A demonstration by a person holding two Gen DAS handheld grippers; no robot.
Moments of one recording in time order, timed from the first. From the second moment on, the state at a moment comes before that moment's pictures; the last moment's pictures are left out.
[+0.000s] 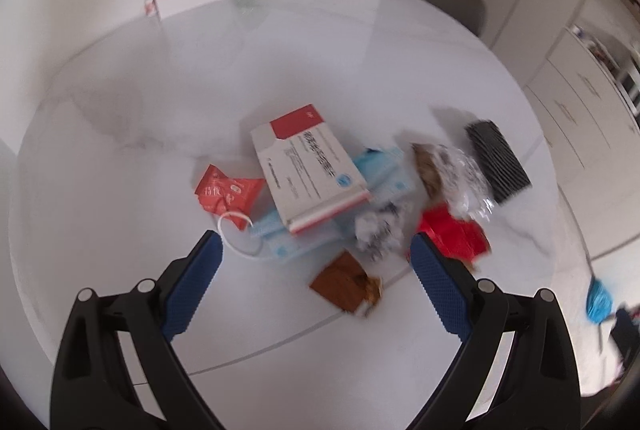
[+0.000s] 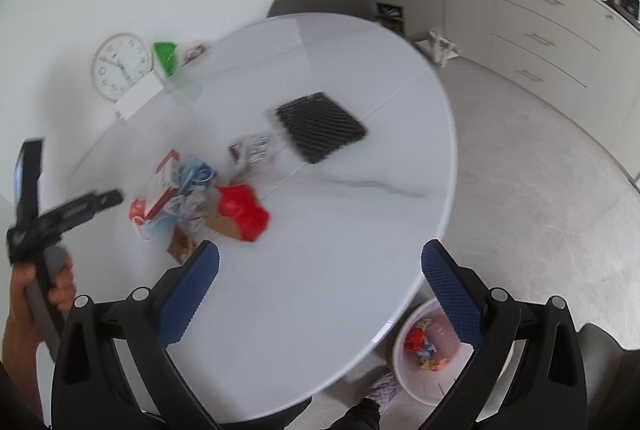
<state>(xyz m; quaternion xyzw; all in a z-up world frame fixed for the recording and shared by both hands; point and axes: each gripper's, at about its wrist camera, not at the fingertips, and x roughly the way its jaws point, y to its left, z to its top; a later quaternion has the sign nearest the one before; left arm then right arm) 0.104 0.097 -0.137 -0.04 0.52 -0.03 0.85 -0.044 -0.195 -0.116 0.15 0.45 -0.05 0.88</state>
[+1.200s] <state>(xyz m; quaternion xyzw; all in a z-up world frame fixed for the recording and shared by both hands) 0.248 0.082 -0.212 -0.09 0.61 0.02 0.79 0.103 -0.145 -0.218 0.08 0.54 0.10 0.83</state>
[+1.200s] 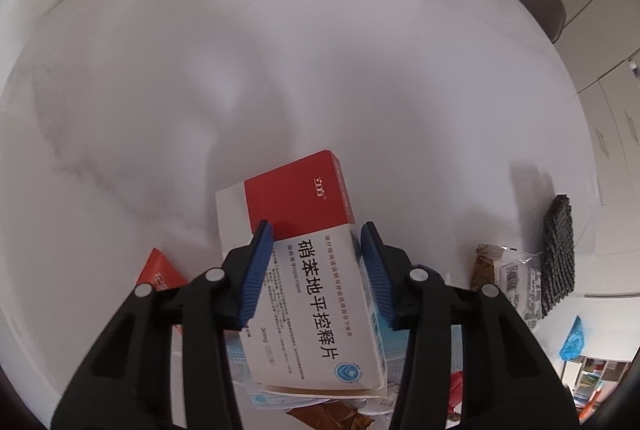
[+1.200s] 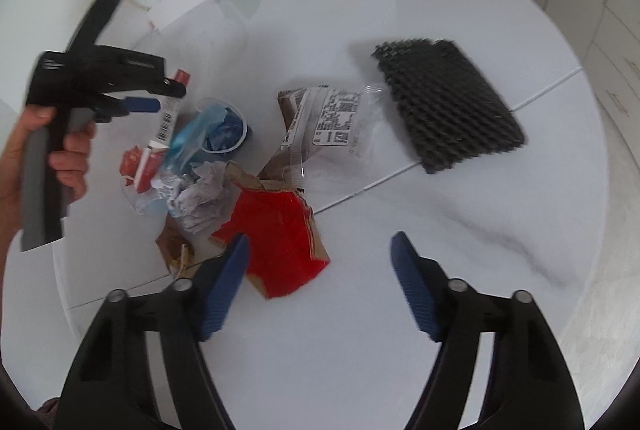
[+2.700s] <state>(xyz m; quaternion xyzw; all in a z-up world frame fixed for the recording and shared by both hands) 0.242 0.174 -0.230 -0.18 0.67 0.03 0.72 0.121 -0.137 -0.250 0.14 0.57 0.13 0.80</state>
